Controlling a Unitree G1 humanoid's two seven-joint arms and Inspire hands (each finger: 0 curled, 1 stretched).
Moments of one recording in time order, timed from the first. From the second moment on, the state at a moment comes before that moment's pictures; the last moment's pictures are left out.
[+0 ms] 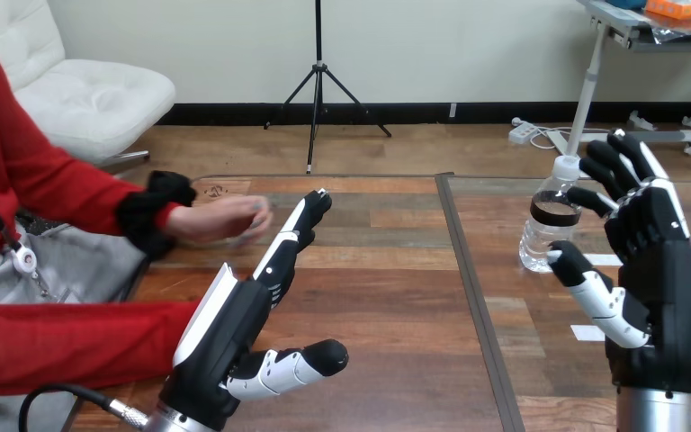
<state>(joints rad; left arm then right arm) 0.07 0.20 -0.10 0.34 0.01 -0.89 -0.30 0.01 -0.07 -0.18 0.40 0.05 -0.93 0.04</state>
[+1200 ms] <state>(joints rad) 0.07 0.20 -0.10 0.32 0.01 -0.89 -0.30 -0.18 -0.14 -0.19 0.64 -0.03 -0.86 -0.02</state>
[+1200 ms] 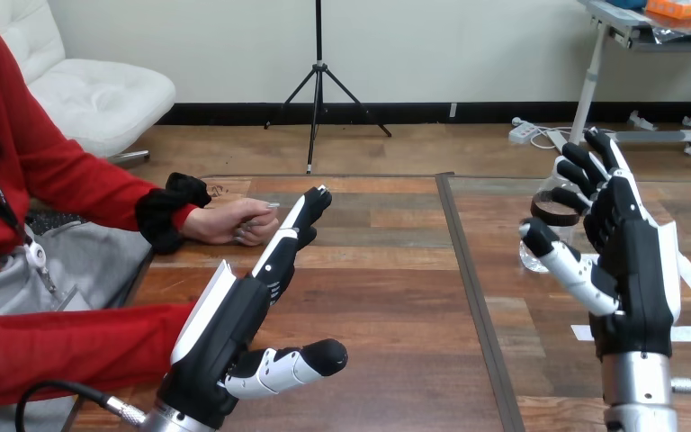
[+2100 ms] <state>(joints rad) 0.07 0.21 -0.10 0.32 0.00 -0.89 -0.31 -0.27 -0.20 -0.20 0.75 -0.05 -0.85 -0.06</state>
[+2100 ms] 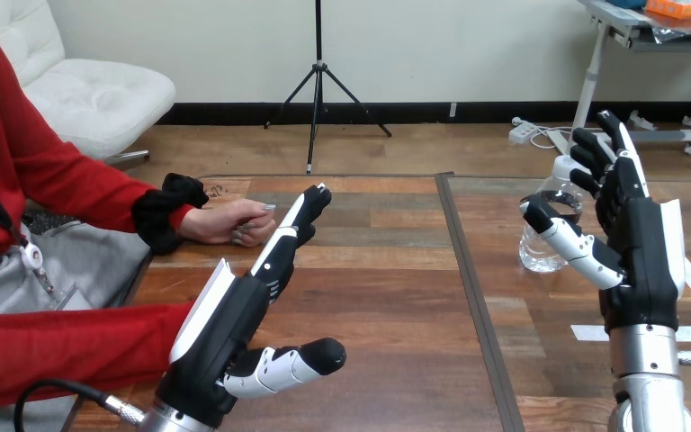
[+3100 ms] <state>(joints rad) 0.07 0.22 -0.10 0.32 -0.03 -0.89 -0.31 -0.26 -0.20 -0.20 0.64 -0.07 -0.85 -0.11</state>
